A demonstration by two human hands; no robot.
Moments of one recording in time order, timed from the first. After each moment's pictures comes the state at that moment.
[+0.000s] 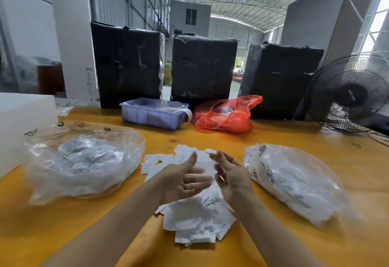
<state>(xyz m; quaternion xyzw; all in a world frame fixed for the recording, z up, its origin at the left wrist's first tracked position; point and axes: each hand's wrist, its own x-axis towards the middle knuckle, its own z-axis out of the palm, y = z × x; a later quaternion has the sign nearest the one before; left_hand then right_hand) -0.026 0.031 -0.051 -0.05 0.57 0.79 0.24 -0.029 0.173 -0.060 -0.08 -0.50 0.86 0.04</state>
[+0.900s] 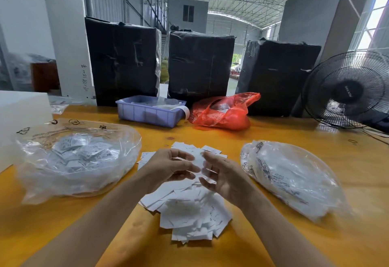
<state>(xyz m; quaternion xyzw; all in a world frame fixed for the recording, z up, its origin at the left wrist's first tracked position) -0.025 0.012 -0.039 0.08 0.71 0.69 0.10 -0.030 0.188 -0.060 0.04 -0.56 0.81 -0.14</state>
